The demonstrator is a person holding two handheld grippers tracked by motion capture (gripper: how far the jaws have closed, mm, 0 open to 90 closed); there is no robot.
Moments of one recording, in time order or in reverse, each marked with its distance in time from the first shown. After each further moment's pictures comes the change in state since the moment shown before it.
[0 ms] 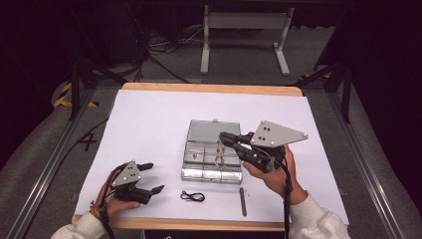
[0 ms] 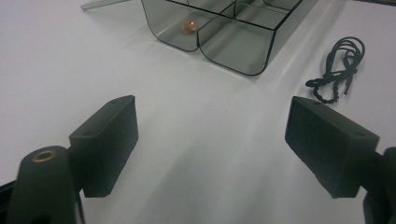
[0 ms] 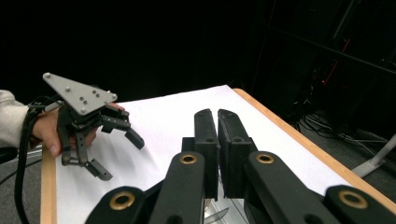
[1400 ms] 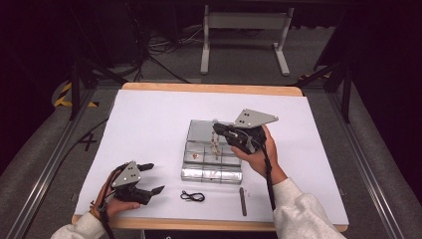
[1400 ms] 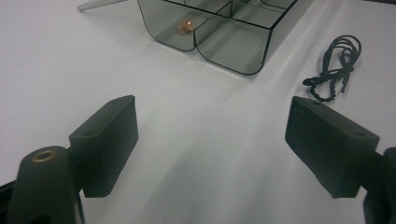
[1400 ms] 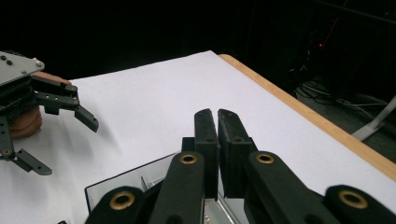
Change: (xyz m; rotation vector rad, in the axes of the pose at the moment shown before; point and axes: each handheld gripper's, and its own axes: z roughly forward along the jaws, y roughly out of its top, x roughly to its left) left arm -0.001 0.000 0.000 0.000 -0.003 0.008; right arm -0.039 -0.037 0.063 0.114 -0.030 0.068
